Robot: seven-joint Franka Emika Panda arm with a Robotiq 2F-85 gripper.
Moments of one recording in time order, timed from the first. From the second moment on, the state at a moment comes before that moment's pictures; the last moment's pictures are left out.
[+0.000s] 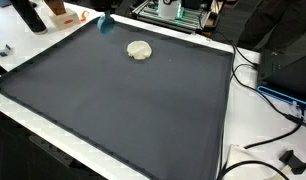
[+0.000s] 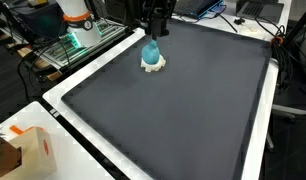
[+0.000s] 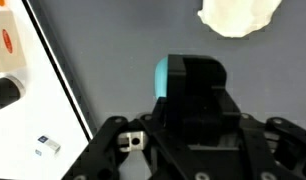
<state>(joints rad) -0.02 -0.04 0.04 -2.24 -0.37 2.22 0.47</state>
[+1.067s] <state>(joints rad) 0.08 0.24 0.04 -2.12 -0.70 1.82 1.00</state>
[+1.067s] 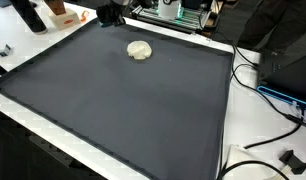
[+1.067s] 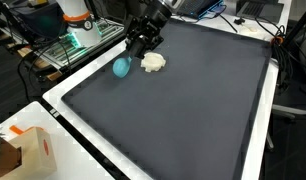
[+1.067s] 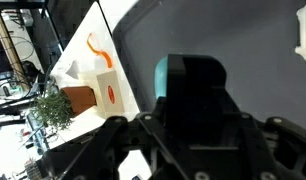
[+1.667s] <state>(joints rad) 0.11 0.34 0.04 -2.05 -0.70 1.78 0.98</state>
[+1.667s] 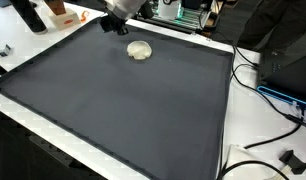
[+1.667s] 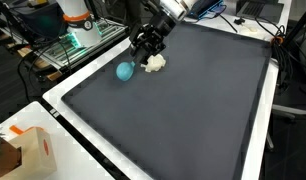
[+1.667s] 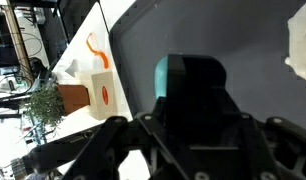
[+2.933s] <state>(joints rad) 0.19 0.39 0.04 -2.03 -0.78 1.78 0.81</state>
